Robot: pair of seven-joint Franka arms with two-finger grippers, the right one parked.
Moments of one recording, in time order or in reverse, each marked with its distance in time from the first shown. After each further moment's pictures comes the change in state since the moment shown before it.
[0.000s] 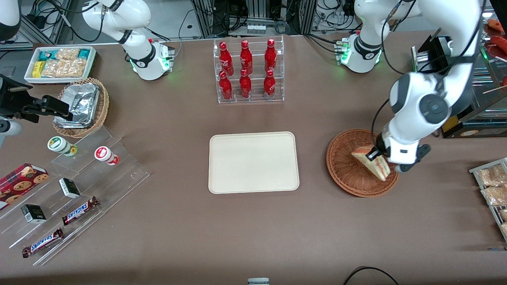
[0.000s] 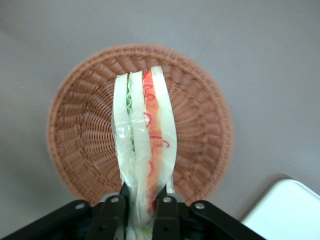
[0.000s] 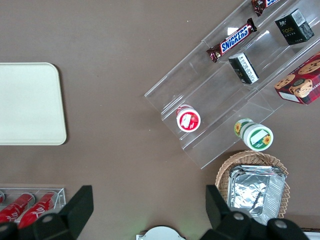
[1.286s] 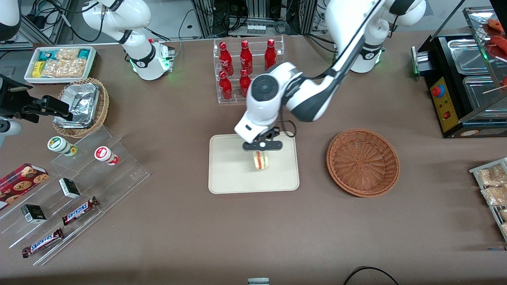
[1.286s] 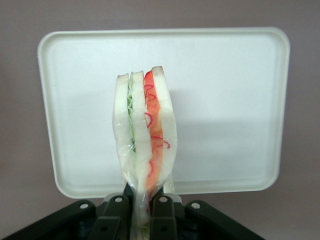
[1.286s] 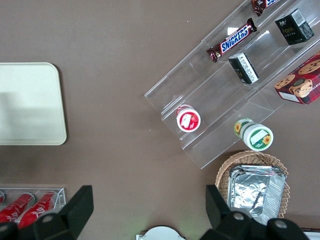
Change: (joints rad) arm -0.600 0.465 -0.062 0.490 0.089 -0.009 -0.011
